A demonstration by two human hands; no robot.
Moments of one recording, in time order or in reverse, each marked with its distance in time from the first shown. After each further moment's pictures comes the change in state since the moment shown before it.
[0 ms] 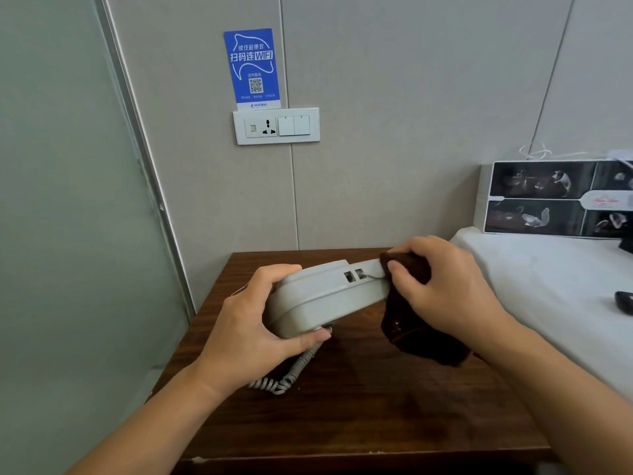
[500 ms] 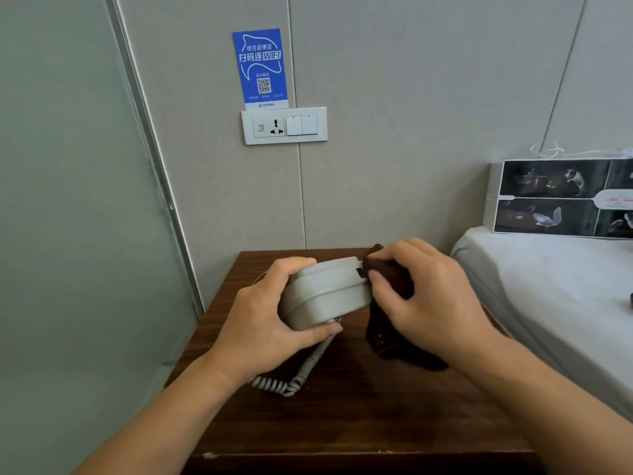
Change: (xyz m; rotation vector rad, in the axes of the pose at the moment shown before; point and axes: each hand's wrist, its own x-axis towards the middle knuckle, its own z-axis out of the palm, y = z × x) left_hand 0.008 0.000 -0.001 0.041 -0.029 -0.006; right_hand -0.013 -0.032 0.013 0.015 0.079 -0.190
